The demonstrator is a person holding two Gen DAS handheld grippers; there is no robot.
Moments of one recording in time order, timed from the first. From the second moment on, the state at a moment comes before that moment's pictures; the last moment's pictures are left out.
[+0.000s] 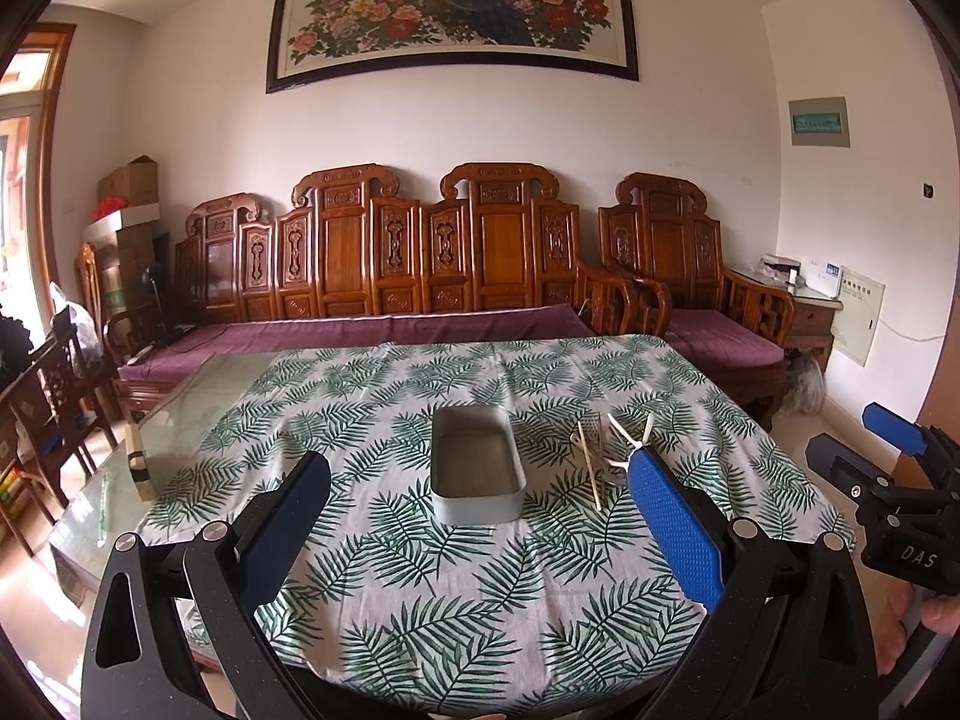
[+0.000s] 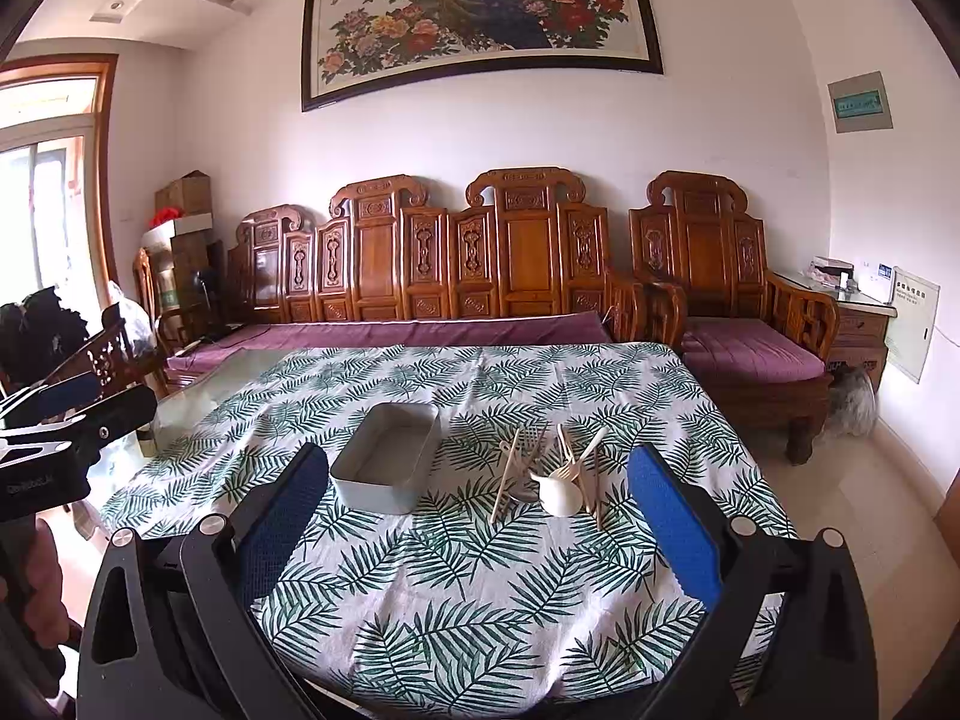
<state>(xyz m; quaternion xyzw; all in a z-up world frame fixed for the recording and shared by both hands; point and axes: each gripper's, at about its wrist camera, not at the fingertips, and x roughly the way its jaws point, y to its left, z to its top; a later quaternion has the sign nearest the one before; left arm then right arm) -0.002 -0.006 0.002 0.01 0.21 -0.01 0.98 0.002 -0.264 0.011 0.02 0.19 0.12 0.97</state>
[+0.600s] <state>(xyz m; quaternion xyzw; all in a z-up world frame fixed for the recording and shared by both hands) 0.055 -0.013 -0.046 0.03 0.26 -0.02 0.96 0.065 -0.275 -0.041 0.00 0.23 0.11 0.97</state>
